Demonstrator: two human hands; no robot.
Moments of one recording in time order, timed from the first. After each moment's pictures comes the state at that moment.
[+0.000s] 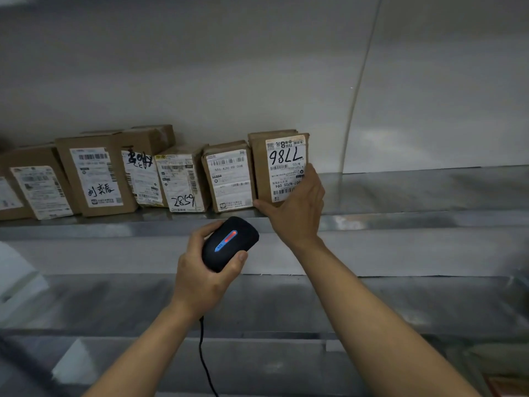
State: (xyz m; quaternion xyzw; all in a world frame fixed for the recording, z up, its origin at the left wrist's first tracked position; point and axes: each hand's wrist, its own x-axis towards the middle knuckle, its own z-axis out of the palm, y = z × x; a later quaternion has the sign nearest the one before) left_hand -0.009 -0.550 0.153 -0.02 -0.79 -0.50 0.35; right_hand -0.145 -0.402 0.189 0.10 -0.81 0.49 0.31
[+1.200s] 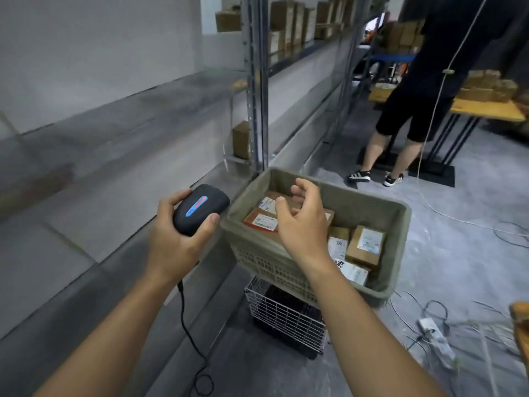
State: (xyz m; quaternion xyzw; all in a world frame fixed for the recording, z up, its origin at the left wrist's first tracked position) left_hand -0.001 -0.301 0.083 -0.33 -0.73 -0.60 0.01; right_hand 0.155 -0.153 0.100 -0.37 -0.69 0.46 0.41
